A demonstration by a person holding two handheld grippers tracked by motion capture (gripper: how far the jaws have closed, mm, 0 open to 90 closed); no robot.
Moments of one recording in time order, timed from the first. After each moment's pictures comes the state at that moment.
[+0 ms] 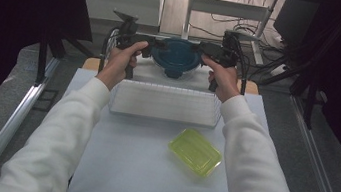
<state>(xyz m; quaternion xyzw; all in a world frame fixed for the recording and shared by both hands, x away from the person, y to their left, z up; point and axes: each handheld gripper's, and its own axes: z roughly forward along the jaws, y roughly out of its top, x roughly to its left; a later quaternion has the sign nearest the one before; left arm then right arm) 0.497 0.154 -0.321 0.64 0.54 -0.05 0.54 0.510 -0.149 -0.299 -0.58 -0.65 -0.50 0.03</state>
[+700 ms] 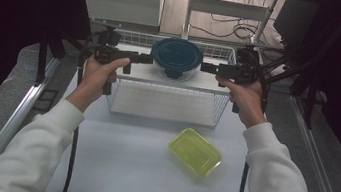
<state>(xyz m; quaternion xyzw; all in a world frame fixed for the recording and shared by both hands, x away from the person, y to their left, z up) 0.399 0.177 -0.305 0.69 0.47 0.02 0.55 0.432 -0.188 -0.276 -0.45 -0.74 -0.49 -0.07</state>
